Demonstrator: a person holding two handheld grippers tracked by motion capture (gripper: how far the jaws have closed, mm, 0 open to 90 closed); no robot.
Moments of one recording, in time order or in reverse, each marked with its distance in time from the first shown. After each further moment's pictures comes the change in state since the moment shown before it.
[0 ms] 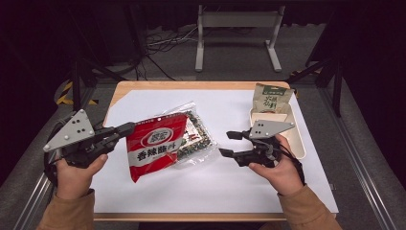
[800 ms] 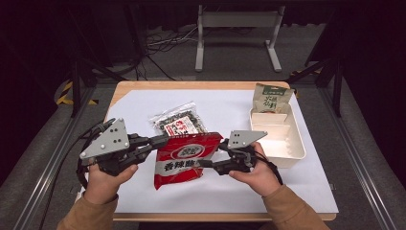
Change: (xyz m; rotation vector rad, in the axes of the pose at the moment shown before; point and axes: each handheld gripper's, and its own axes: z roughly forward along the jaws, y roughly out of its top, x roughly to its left) left arm -0.036 0.013 0.038 -0.026 -0.182 0.048; right arm 0.013 -0.024 0.059 -0.064 0.200 0.010
